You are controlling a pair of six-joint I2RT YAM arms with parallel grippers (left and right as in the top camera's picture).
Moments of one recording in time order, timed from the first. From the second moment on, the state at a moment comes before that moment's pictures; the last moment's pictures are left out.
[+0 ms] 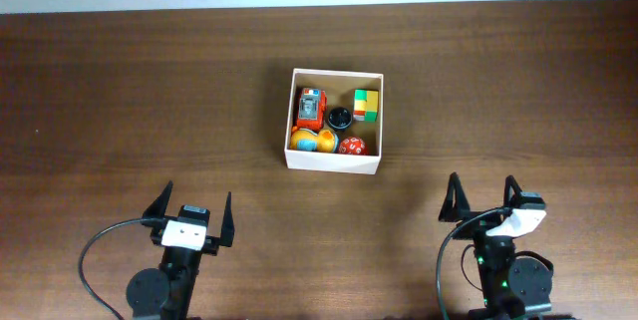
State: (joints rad) left arm 0.06 0.01 0.02 -0.06 0.21 0.22; right arm 0.08 0.01 0.06 -0.08 0.07 0.23
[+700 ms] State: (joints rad) left arm 0.06 0.01 0.02 -0.06 0.21 0.22; right arm 0.04 0.01 0.04 -0.13 -0.01 0.18
